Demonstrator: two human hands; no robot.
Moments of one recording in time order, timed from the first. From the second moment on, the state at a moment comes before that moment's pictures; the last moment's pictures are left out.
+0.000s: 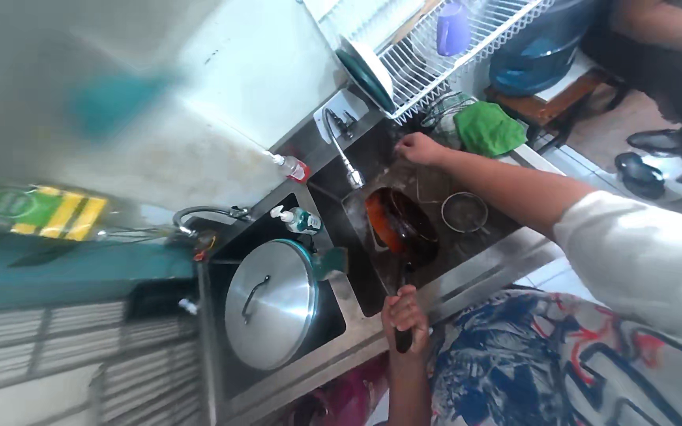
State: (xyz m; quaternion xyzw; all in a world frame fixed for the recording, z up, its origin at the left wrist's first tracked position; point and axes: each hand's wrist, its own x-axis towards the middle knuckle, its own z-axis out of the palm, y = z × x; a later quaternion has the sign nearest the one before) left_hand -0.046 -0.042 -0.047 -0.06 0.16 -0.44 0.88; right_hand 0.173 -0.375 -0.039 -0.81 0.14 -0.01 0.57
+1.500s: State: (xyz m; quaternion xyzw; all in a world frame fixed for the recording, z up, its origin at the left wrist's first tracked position) left_hand -0.028 -0.091 -0.012 -0.08 0.24 -0.36 0.90; right_hand 0.395 -0.337 -0.019 -0.81 0.20 -0.04 0.55
